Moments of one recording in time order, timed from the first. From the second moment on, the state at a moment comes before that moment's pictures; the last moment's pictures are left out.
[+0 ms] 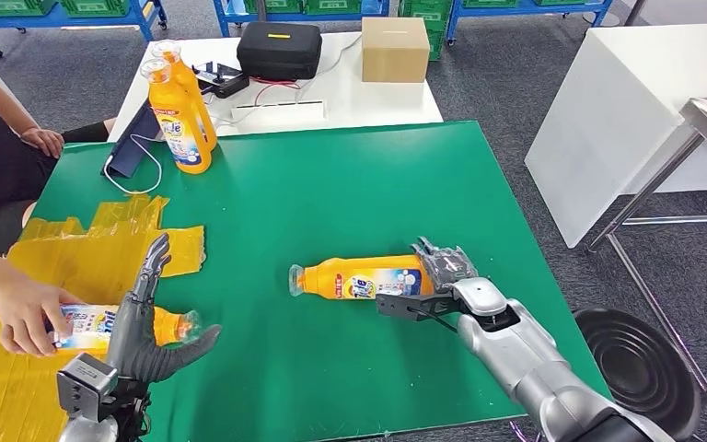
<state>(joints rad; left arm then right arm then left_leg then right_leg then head) 0.12 -0.08 -0.01 -1.72 -0.41 -0.08 -0.49 -0.54 -0.12 0.68 -0.74 1.03 0.15 0.08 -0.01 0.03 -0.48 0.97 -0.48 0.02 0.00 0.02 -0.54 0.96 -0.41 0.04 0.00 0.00</state>
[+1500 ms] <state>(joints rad) 0.20 -0.08 0.04 -1.72 -0.39 -0.11 -0.55 -0.48 -0.23 0.80 -1.12 0.68 0.23 0.06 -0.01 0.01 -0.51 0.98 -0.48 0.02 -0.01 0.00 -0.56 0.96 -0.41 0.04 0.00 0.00</state>
